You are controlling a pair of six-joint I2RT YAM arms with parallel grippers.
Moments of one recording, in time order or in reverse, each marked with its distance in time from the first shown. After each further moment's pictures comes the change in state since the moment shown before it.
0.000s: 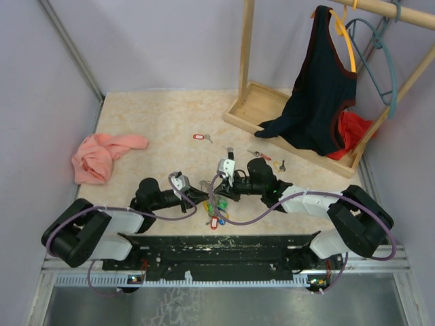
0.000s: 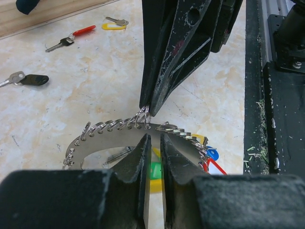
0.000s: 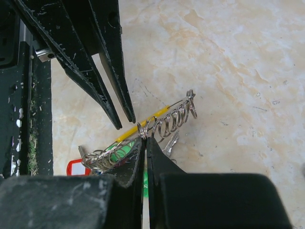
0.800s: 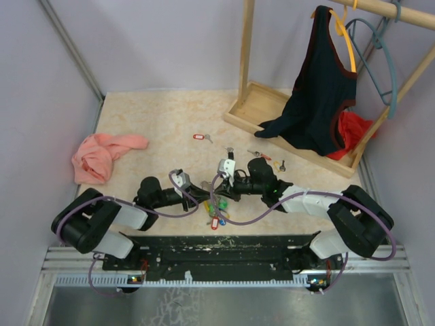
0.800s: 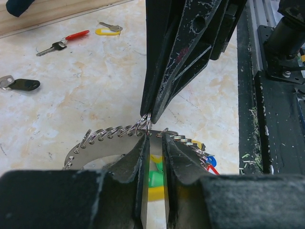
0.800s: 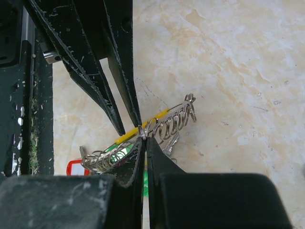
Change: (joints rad) left arm 0.003 0.123 0.024 0.144 0.043 -0.074; right arm -0.003 0.000 0.000 0.000 -0.015 0.001
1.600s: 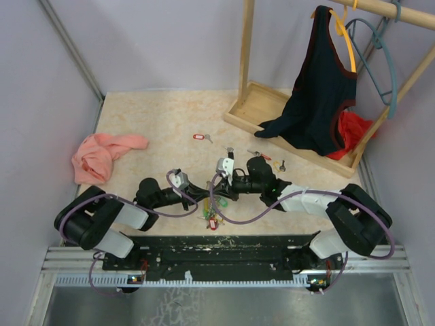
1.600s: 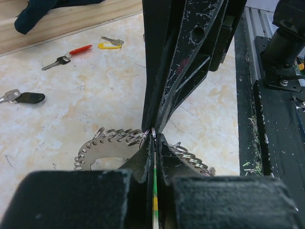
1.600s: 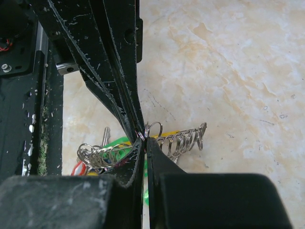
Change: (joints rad) left arm 0.001 0.044 -0.007 0.127 0.005 -0.033; right arm 0.002 0.015 0.017 0.033 -0.043 0.026
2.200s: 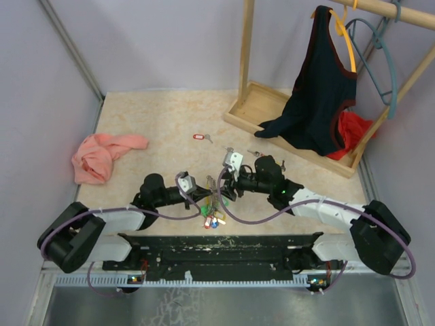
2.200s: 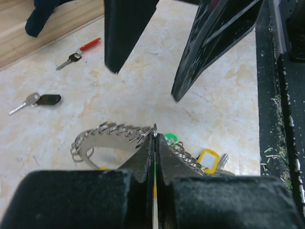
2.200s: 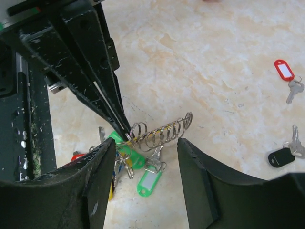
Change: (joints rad) left arm -0.031 -0.193 0.040 -0.359 -0.060 0.220; right arm -0.002 -0.190 0.000 -0.129 0.148 0.030
